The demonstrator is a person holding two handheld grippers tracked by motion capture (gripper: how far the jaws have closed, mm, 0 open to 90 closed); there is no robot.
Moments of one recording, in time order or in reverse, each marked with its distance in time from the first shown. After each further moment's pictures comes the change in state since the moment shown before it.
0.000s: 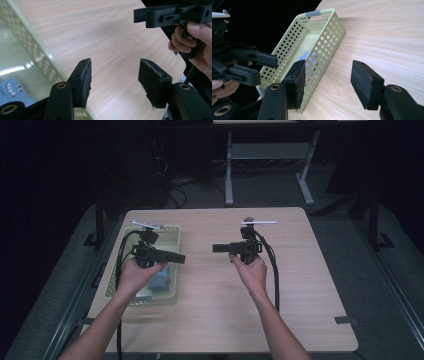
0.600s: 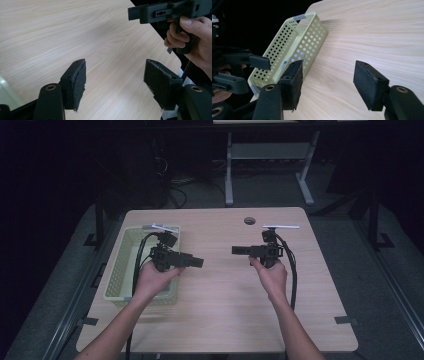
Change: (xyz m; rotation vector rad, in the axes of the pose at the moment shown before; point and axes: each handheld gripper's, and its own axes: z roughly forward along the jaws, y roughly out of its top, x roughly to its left) left arm -0.034 0.003 0.032 -0.003 -0.032 0.069; right arm -0.030 -0.012 -0.044 -0.040 -0.039 0.028
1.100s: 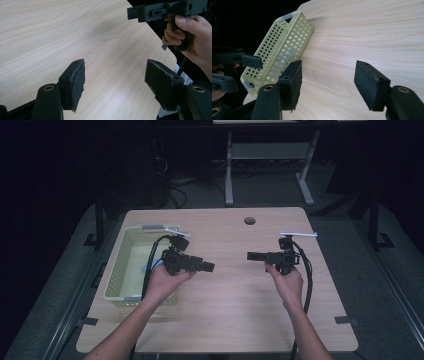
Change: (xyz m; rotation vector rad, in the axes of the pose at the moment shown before) left arm -0.016 -0.001 0.022 0.022 -0.035 0.022; right arm -0.030 -0.018 -0.033 -0.021 -0.041 0.031
